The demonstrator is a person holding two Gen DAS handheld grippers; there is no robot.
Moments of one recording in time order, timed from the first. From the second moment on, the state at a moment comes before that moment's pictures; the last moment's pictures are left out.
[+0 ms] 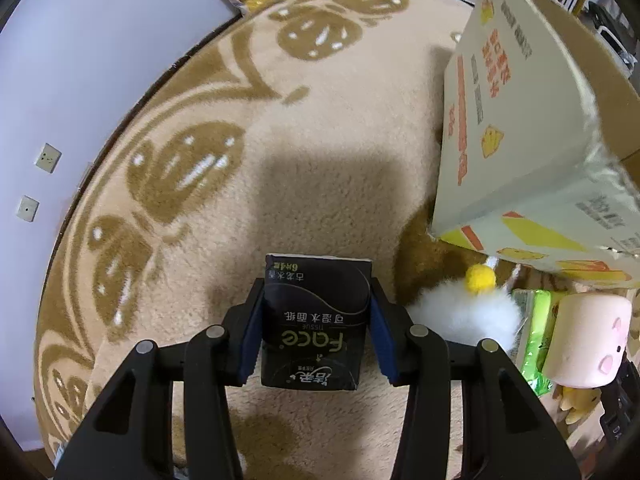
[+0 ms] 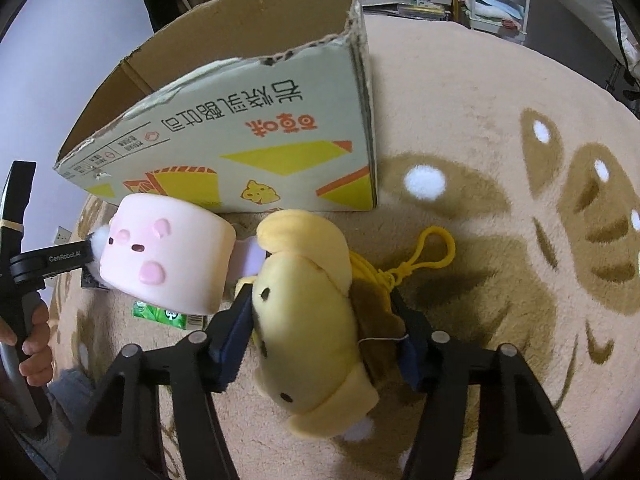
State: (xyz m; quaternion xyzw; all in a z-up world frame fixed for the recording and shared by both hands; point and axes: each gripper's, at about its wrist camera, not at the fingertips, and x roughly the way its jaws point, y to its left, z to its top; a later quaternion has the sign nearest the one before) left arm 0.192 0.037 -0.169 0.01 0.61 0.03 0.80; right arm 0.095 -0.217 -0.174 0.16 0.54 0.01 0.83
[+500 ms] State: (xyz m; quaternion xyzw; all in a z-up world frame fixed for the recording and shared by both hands) left arm 0.152 0.043 -0.090 -0.02 0.47 0.00 0.88; right arm 0.064 -0.238 -0.104 0.16 0.44 -0.02 0.89
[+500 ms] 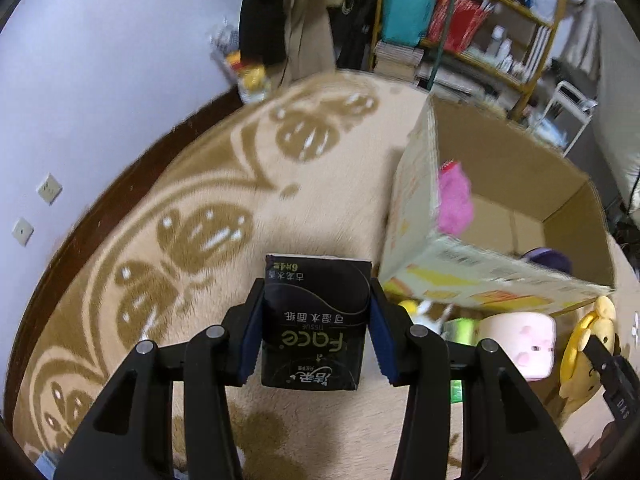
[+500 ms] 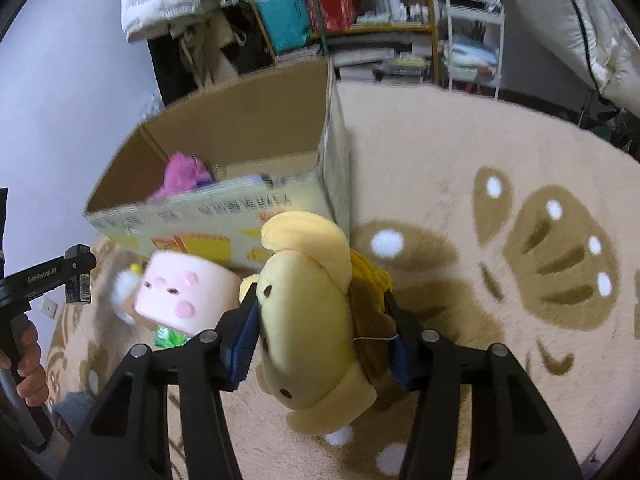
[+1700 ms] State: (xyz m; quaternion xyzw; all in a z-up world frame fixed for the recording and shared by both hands) left arm 0.124 -0.034 0.055 0.05 0.20 -0.07 0.98; right arm 0.086 -0.222 0.020 0.09 0.19 0.02 0.98
